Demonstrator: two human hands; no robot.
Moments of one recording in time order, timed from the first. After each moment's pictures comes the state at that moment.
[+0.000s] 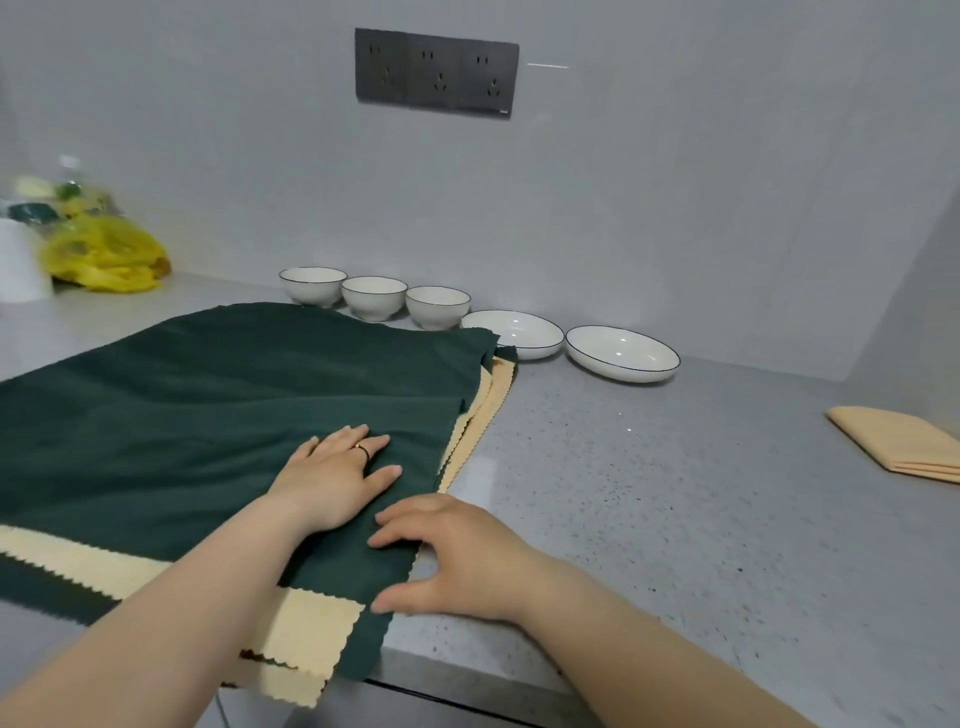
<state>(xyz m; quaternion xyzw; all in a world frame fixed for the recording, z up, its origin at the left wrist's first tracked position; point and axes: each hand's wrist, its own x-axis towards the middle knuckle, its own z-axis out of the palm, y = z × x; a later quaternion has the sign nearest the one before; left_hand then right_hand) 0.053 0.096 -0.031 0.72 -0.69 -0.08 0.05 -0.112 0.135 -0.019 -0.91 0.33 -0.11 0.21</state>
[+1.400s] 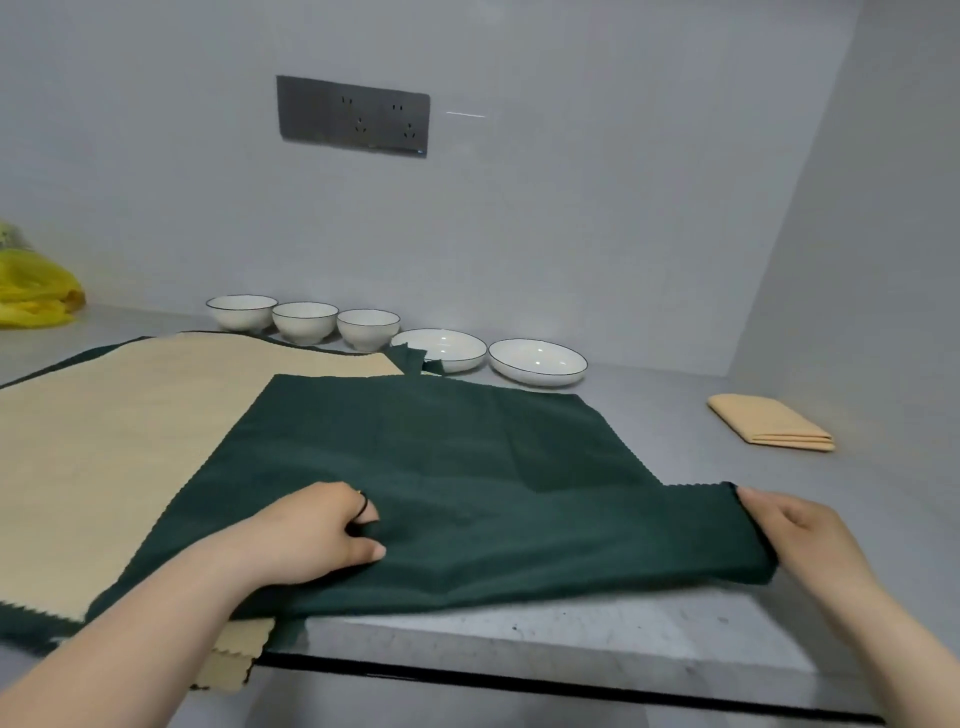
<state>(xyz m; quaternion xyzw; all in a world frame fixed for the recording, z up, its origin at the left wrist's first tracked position) -0.003 0.163 0.001 0.59 -0.79 -0.14 0.09 -0.369 0.195 0.008 -0.52 0.70 -0.46 0.18</state>
